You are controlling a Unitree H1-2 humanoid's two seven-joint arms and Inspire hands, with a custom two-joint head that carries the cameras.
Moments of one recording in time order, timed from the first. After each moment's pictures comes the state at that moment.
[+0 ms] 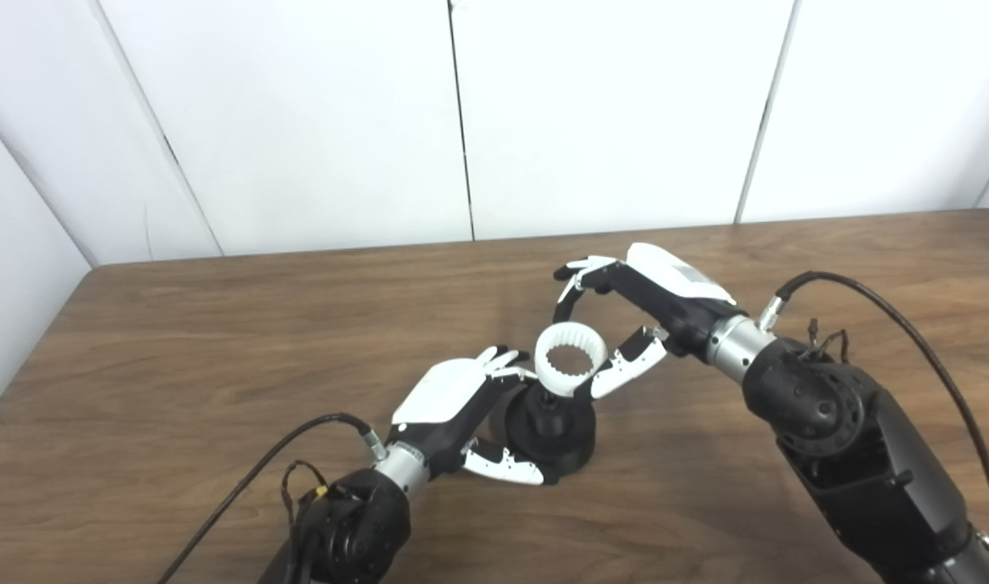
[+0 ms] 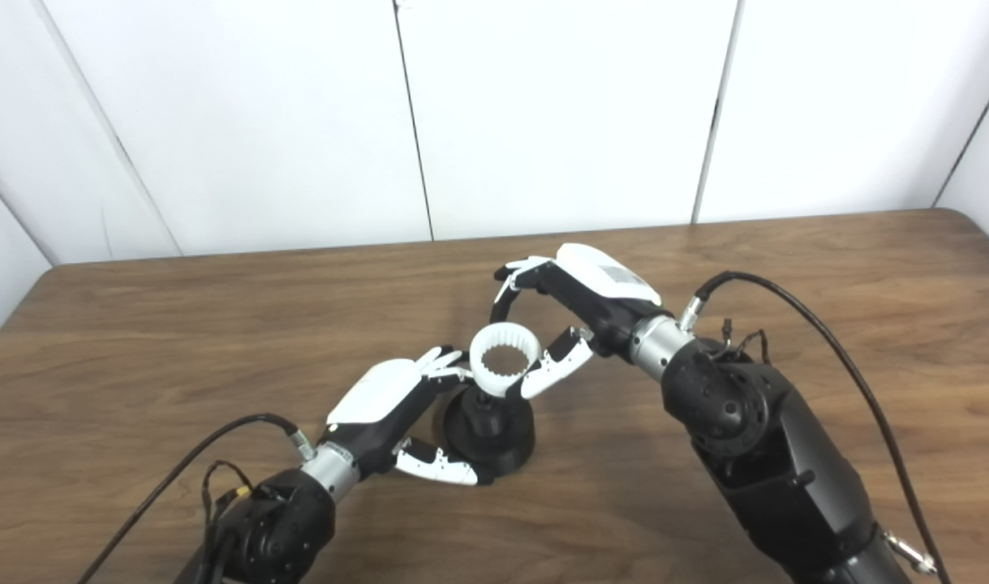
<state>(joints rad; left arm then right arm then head) -0.26 0.22 -0.45 -0.10 0.71 0.18 -0.28 -0.47 -0.37 0.32 -0.29 -0.56 0.33 0.46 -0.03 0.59</state>
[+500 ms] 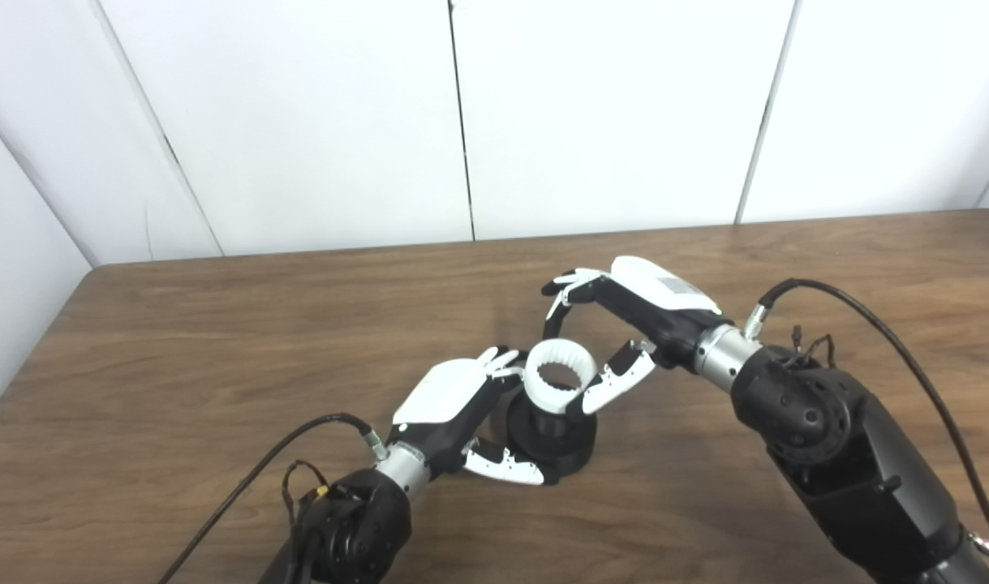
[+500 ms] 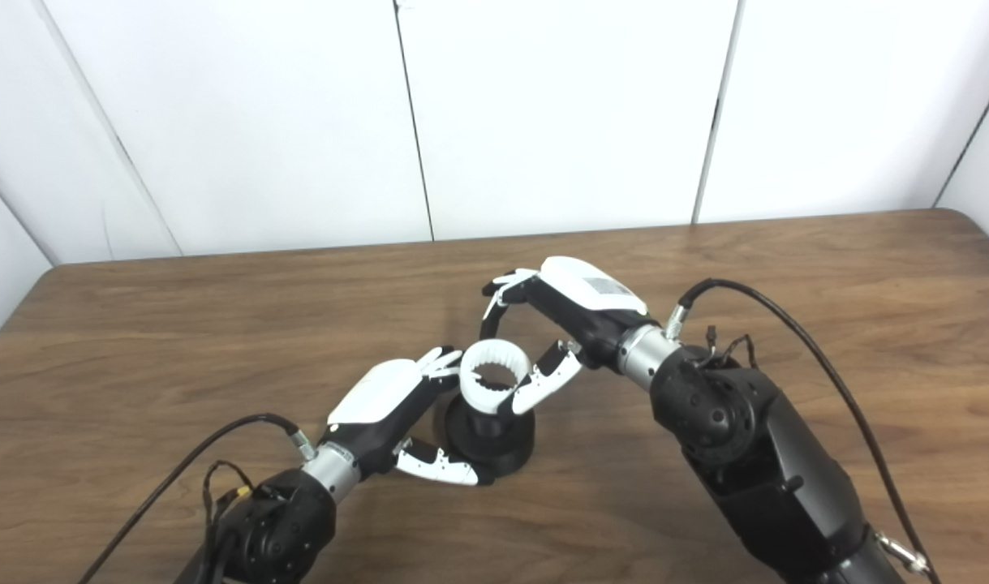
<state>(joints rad) -0.26 0.22 -0.45 -0.10 0.71 0.18 -0.28 -0.47 -0.37 0.37 -0.28 -0.59 0.30 0.49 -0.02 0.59</state>
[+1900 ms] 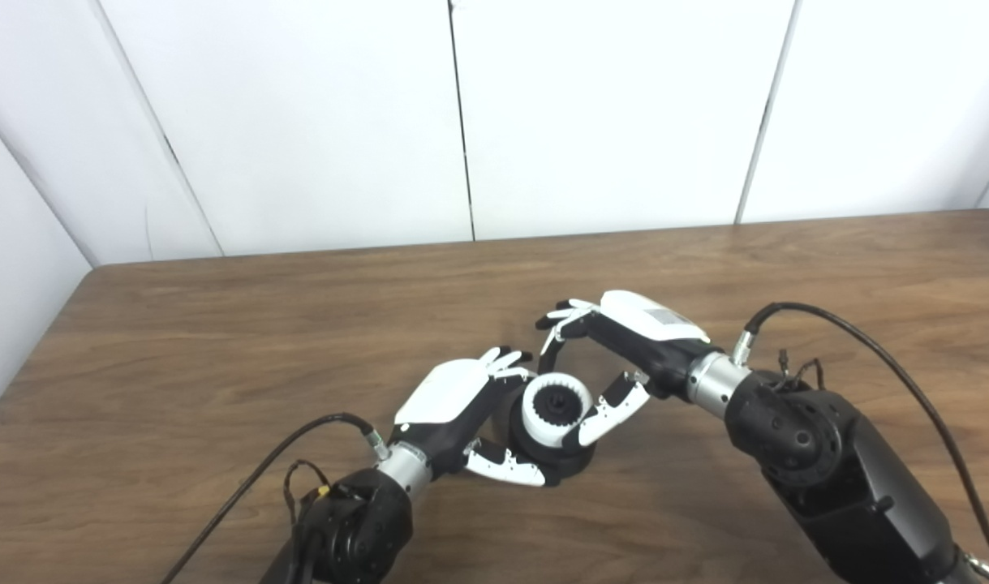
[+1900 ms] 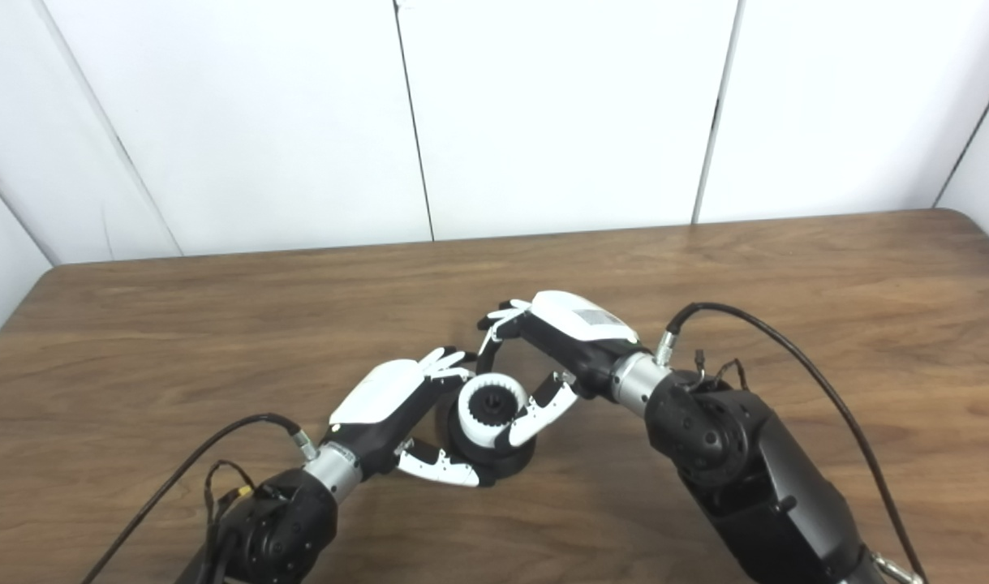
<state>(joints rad) -0.26 0.22 -0.45 -0.10 0.71 0.19 -0.28 -0.42 -0.36 0.38 -0.27 -0.60 0.29 0.52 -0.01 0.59</state>
